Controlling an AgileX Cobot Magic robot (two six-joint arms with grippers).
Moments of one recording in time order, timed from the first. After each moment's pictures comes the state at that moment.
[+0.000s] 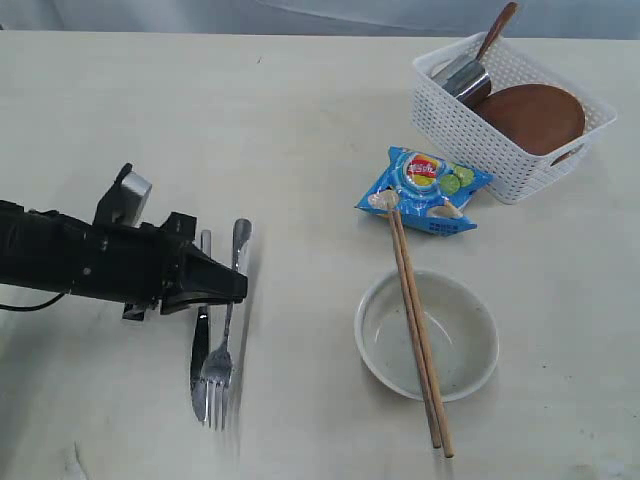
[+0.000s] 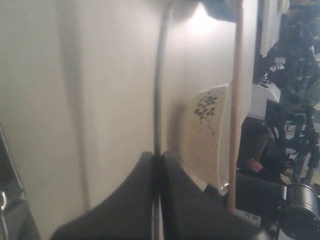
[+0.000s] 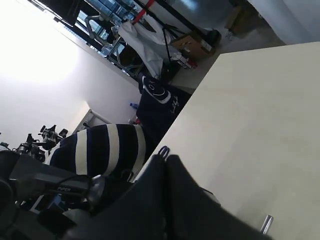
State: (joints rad) left arm -0.20 1.91 -0.50 -1.74 1.06 1.38; right arm -0.03 1.42 -1.10 1.47 1.21 -0.89
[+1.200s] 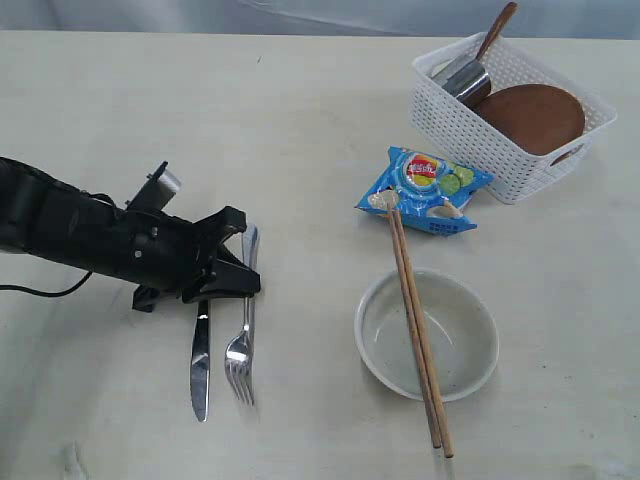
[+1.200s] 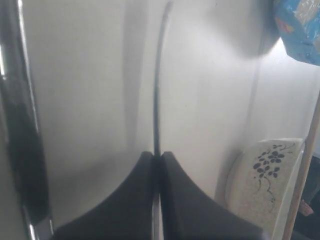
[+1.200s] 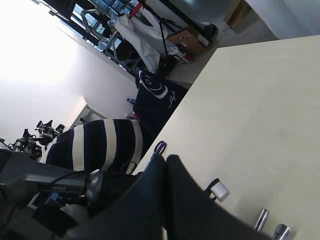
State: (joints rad) left arm -0.33 1.91 -0.62 -1.74 0.77 1.13; right arm -0.03 1.42 -1.10 1.44 1.22 -0.88
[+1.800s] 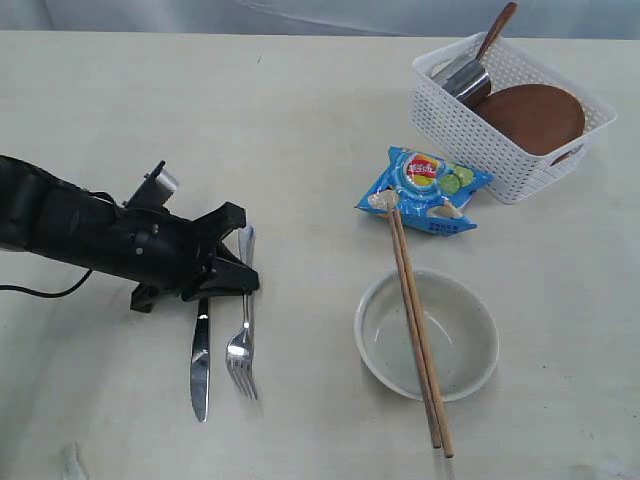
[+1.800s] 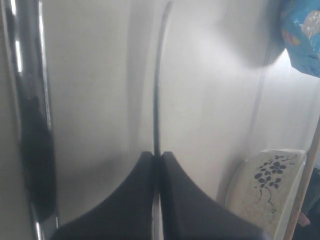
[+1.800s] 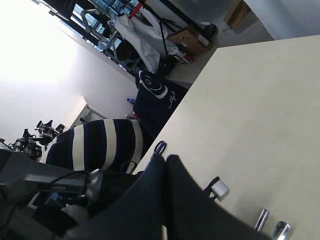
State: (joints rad) left arm -0.33 1.91 -0.62 -1.74 0.75 1.08; right arm -0.03 1.42 -1.10 1.44 1.22 -0.88
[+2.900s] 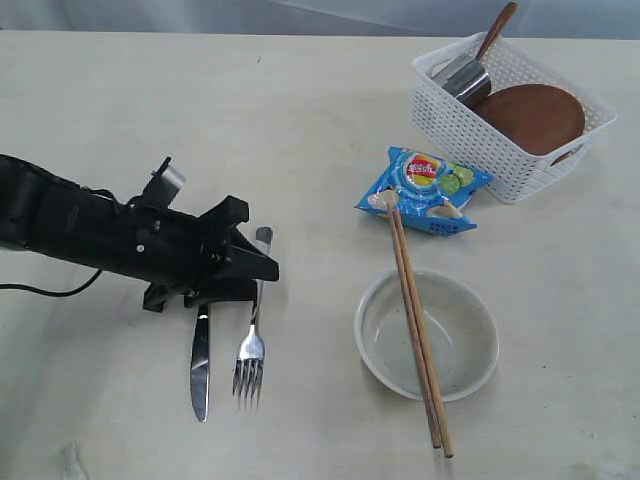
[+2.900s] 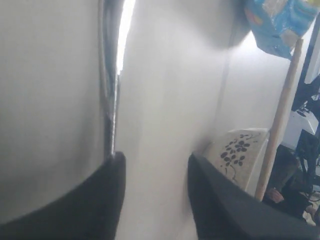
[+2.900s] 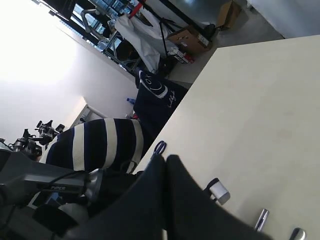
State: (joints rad) left arm -0.33 1.91 -0.62 -1.74 0.85 1.09; right arm -0.03 1.42 -1.10 1.44 1.22 -0.88
